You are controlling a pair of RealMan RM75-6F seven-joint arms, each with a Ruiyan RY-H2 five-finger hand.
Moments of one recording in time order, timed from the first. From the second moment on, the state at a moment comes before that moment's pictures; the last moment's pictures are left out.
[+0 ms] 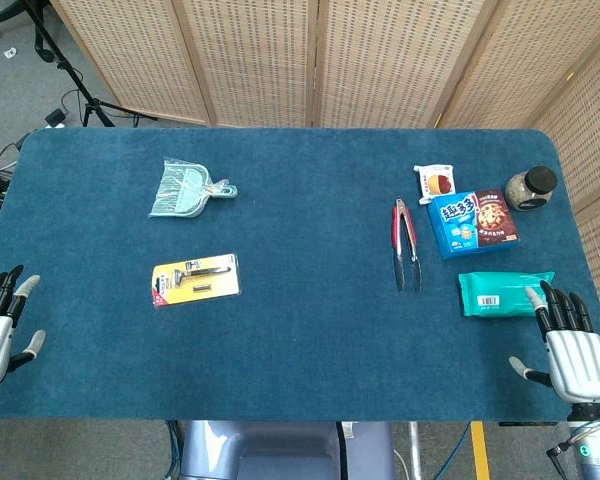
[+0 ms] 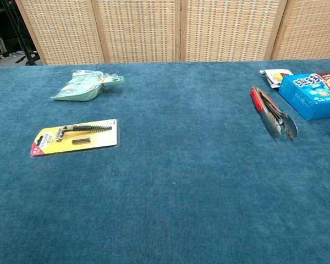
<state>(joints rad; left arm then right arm) -0.09 -1.14 -0.05 -1.62 1.47 1.48 0.14 0.08 -1.14 0.06 -1.63 -1.47 1.46 -0.16</state>
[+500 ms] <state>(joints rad) -0.10 -1.14 -0.05 -1.62 1.47 1.48 0.13 0.08 -1.13 0.06 -1.63 -1.48 1.46 -0.15</state>
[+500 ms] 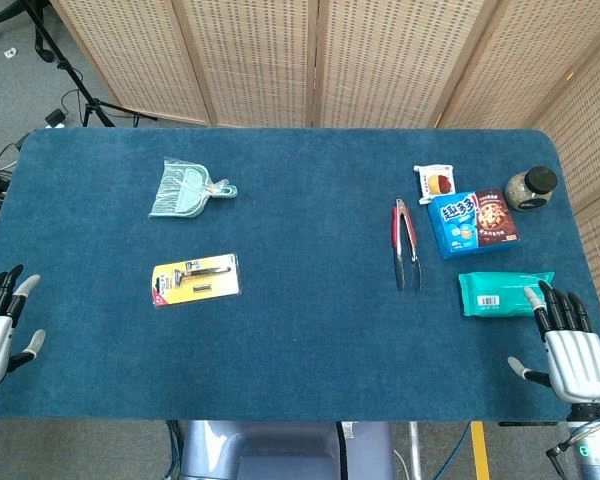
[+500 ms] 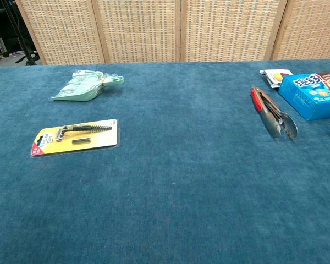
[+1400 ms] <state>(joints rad) -0.09 -1.14 -0.05 -1.62 1.47 1.49 0.13 0.09 -1.14 0.06 -1.63 -1.48 1.46 -0.14</state>
